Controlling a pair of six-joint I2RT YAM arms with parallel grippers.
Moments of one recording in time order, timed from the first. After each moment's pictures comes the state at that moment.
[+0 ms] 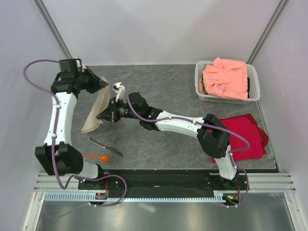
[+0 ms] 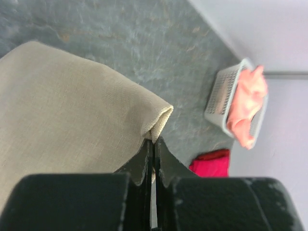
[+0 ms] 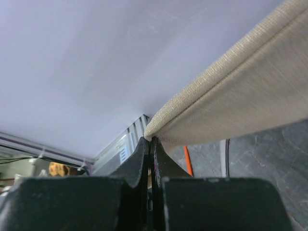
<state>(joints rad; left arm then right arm) 0.14 1.41 1.50 -0.75 0.40 -0.68 1.08 2.04 1.66 0.31 -0.28 0.71</state>
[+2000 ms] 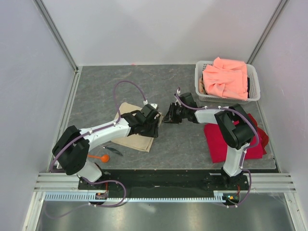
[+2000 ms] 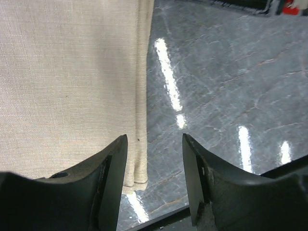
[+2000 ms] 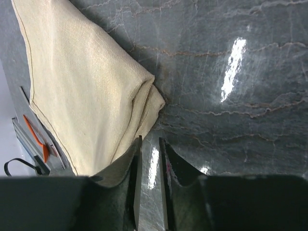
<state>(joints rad) -0.82 1.52 0.98 -0.48 -0.08 -0.58 0.49 1.89 0.97 0.13 -0.43 0.69</state>
